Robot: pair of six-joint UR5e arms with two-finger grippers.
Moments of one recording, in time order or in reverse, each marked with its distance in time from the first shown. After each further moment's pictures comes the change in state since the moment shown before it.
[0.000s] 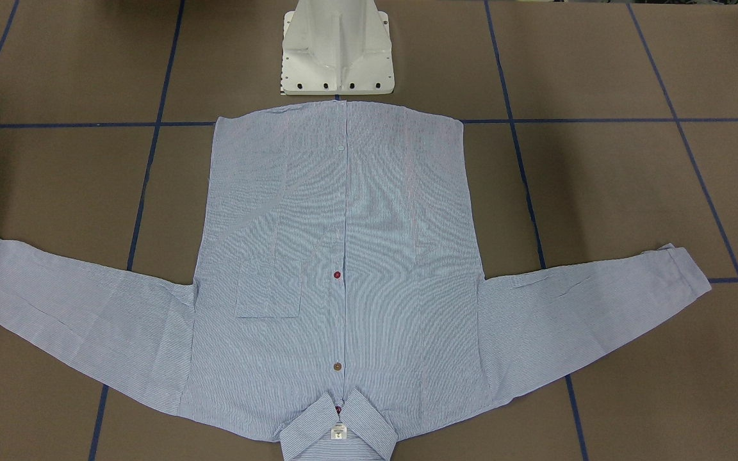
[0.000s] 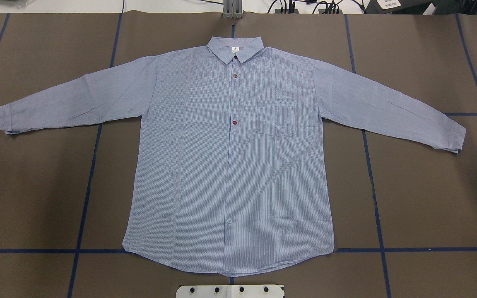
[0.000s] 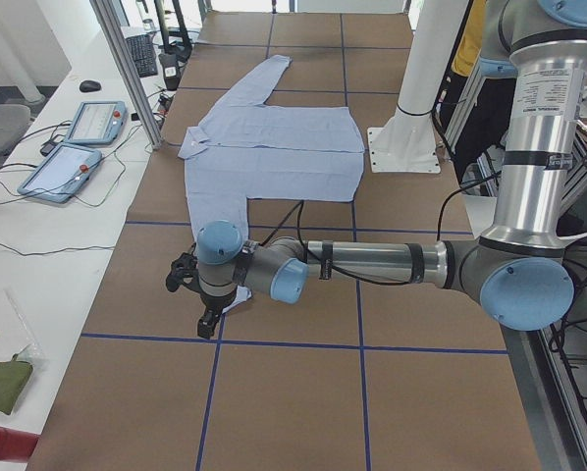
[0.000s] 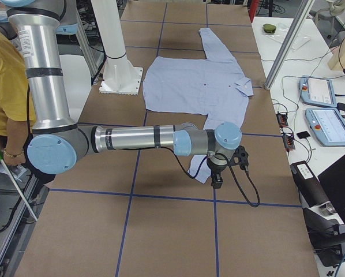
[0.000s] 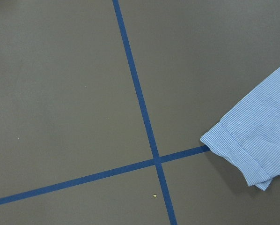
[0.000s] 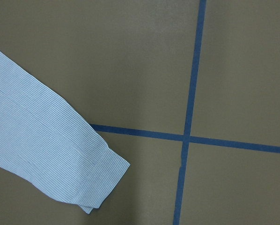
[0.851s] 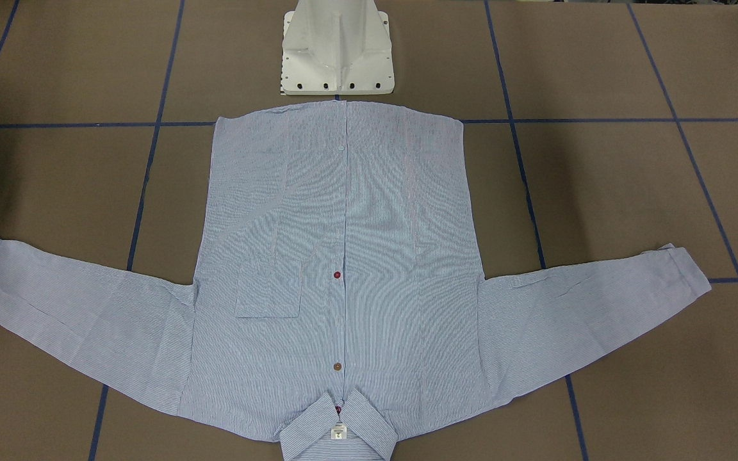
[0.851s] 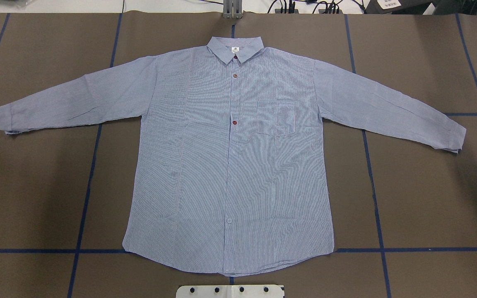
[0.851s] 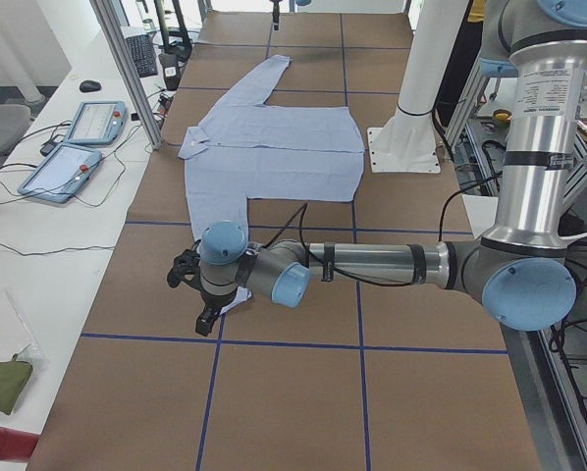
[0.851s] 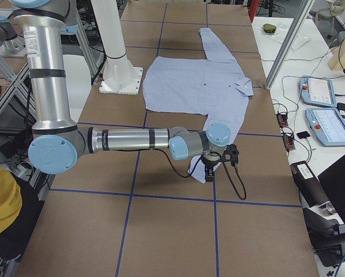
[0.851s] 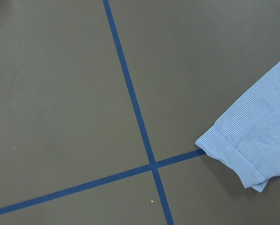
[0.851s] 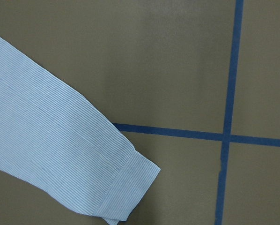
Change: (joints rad) left arm 0.004 0.010 0.006 -0.080 -0.004 0.005; right arm -0.154 -0.067 -0.003 0.279 0.009 0.406
